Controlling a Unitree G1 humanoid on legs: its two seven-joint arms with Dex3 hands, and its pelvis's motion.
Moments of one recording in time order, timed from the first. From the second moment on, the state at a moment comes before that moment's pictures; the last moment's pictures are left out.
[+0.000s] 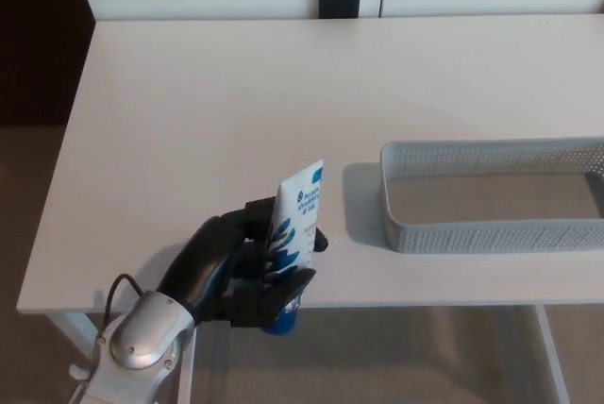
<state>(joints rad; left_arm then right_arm) -0.05 0.17 -0.21 0.02 0.01 0.12 -0.25 -0.14 -0.43 -0.09 1.33 -0.14 -0.13 -0.04</state>
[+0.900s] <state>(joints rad) -0.59 0.07 -0.35 -0.02 0.03 0.36 -0.22 -0.15 -0.43 -0.09 1.33 -0.15 -0.11 -0.04</state>
